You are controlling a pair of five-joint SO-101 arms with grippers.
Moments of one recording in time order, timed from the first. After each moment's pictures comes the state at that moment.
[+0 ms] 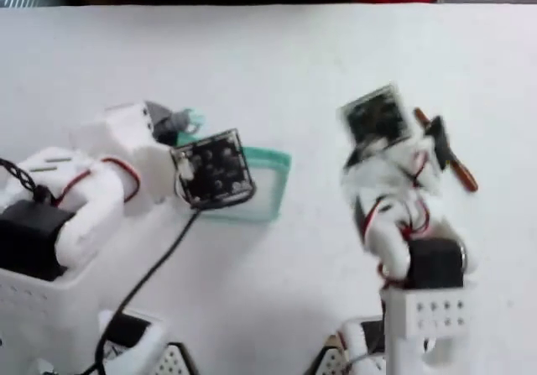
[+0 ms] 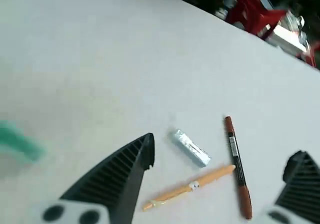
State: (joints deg) left arm 9.3 -40.0 -2.5 92.8 -63.8; right arm -10.7 -58.8 34.0 71.5 32.3
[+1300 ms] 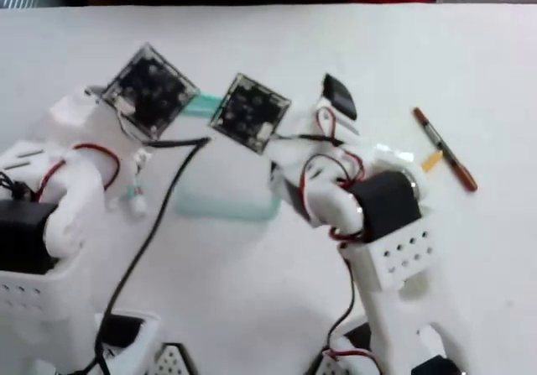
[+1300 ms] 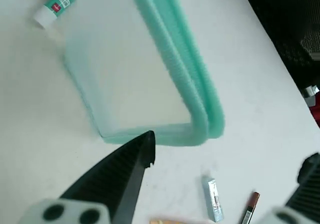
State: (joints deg) left arm 1.5 -40.1 -1.2 86.7 -37.5; right arm -30.4 -31.7 3.8 85.5 41.6
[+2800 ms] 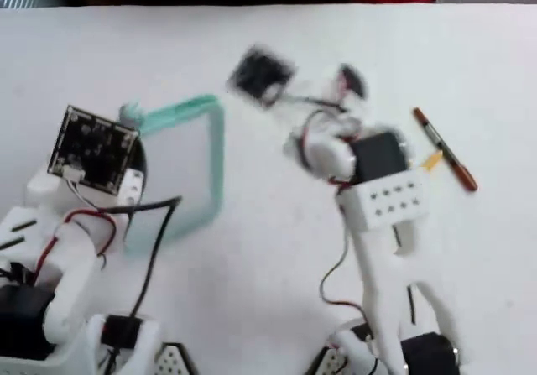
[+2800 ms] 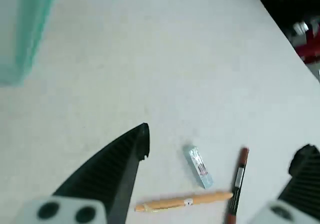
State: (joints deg) left arm 1.1 -63.3 21.6 77.2 -19.2; right arm -16.9 -23.7 6.2 75.4 35.2
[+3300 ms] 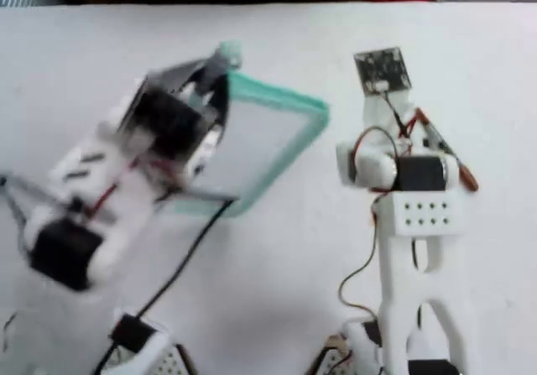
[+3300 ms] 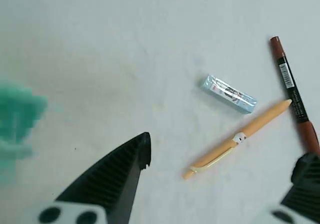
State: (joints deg) left arm 21.1 -48.4 15.9 55.2 -21.0; right arm -5.9 -30.4 27.7 69.5 10.9
